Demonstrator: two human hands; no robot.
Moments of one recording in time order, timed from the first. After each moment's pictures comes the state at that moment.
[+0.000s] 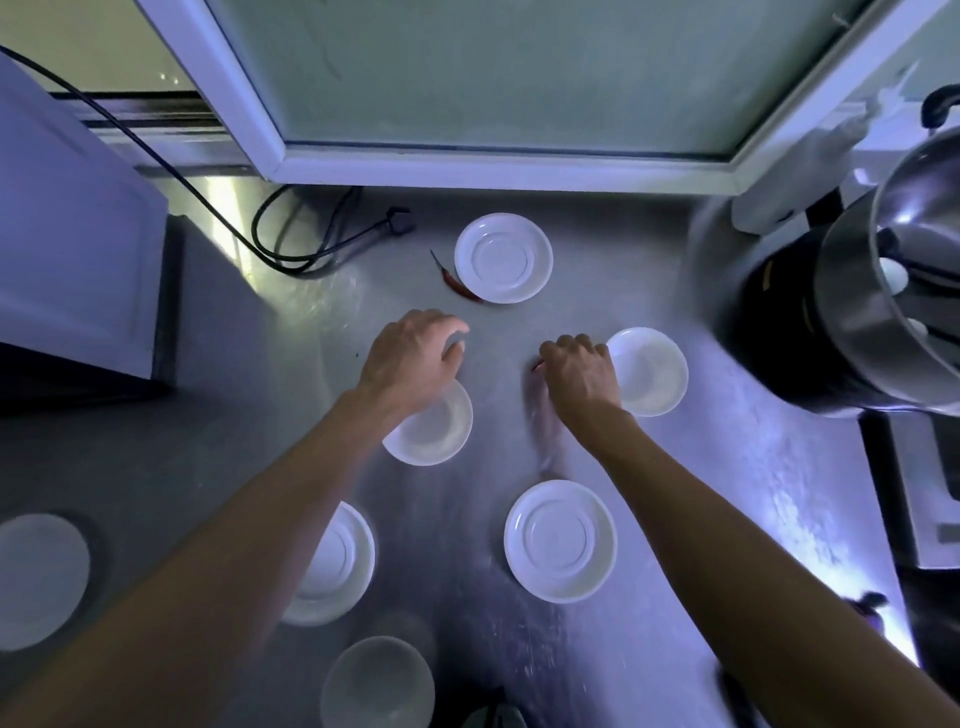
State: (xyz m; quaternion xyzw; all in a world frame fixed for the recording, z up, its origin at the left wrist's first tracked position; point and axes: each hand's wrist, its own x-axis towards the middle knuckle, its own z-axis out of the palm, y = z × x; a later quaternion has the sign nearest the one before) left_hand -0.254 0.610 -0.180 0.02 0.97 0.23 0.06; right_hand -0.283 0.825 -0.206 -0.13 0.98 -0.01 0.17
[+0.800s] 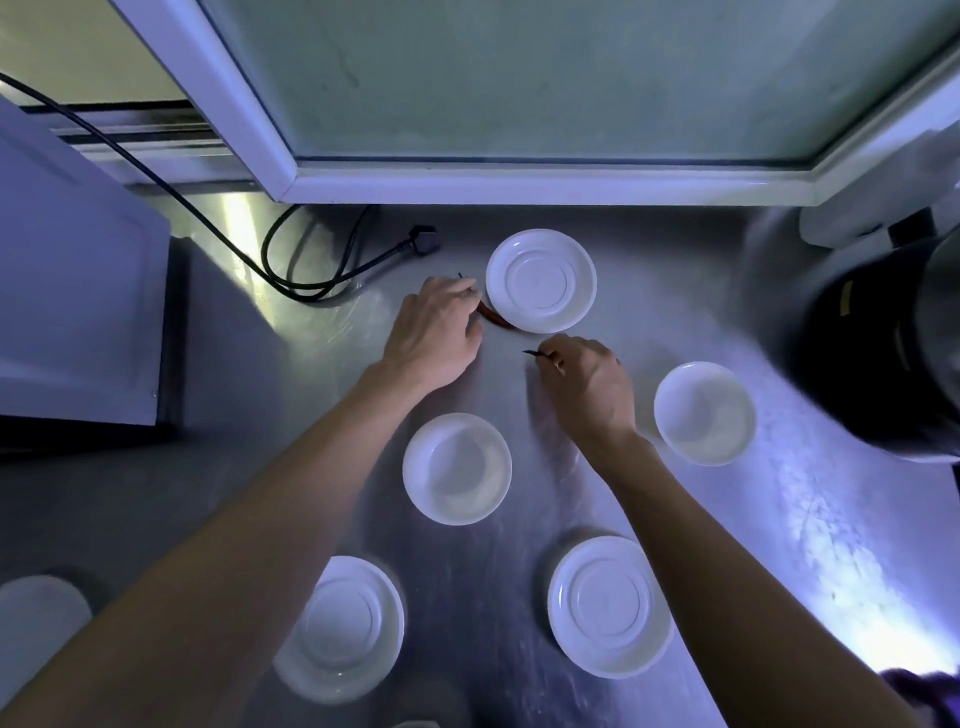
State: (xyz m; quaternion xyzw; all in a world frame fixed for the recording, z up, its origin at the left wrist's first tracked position) left_hand -0.340 0.579 -0.220 0.04 0.98 0.16 0.08; right_hand -0.311 0.775 -0.216 -0.04 0.97 -0.24 0.07
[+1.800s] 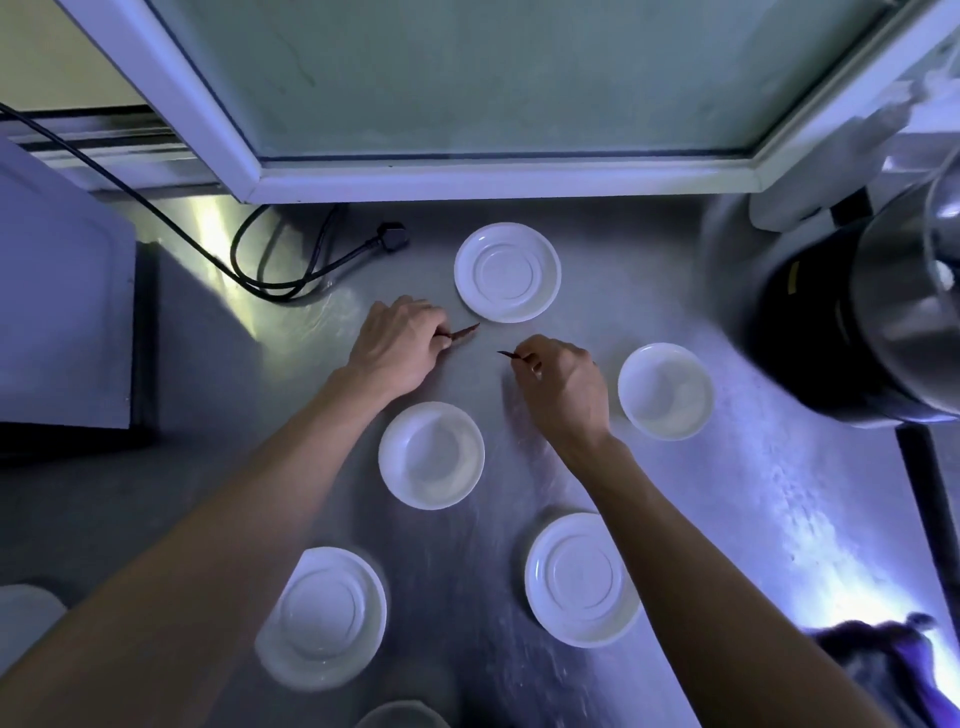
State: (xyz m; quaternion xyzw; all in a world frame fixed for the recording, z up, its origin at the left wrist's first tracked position) left_hand -0.321 0.576 -0.218 0.08 0.98 0.15 0.09; right_hand -0.288 0.783 -0.194 0.00 0.95 -0.29 0.10
